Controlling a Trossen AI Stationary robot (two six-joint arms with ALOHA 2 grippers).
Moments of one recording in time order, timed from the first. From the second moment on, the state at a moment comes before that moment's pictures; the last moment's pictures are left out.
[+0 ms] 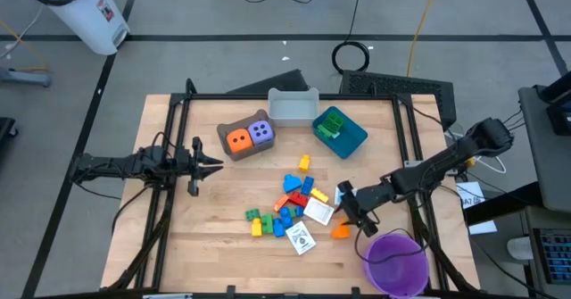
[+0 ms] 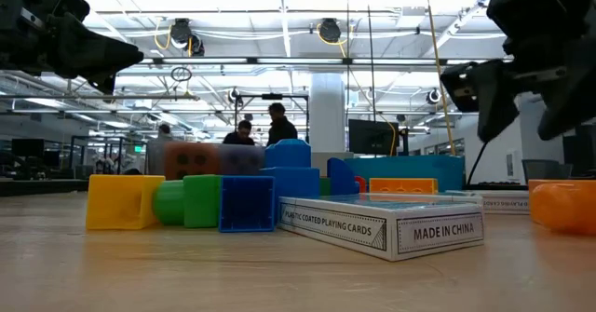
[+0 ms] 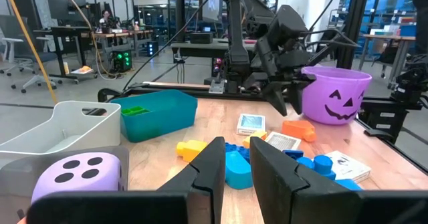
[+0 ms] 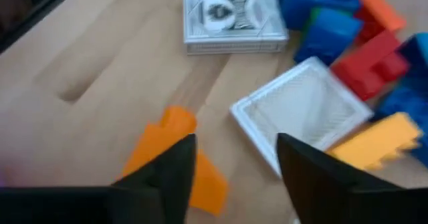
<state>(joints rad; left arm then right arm) -0.05 0.01 0.03 0.00 -0.08 -0.03 0.41 1.27 0.50 0.03 -0.05 -0.07</state>
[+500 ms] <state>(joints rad) -0.05 0.01 0.03 0.00 -0.08 -0.03 0.43 1.40 0.50 0.09 -0.20 -0.03</state>
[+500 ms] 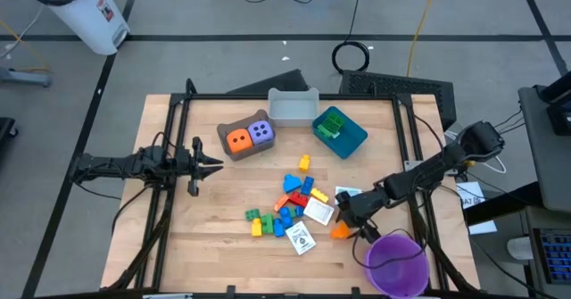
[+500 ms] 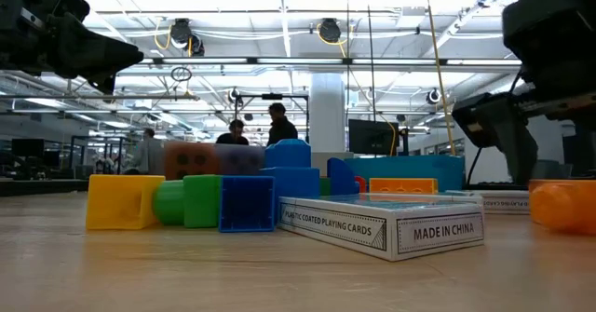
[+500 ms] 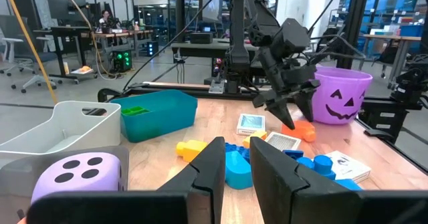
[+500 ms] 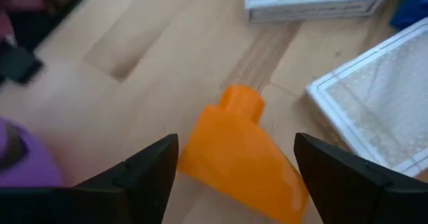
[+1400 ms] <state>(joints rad) -0.05 0.01 0.03 0.00 -0.08 -0.03 0.38 1.41 0.50 -0.07 0.08 -0.03</state>
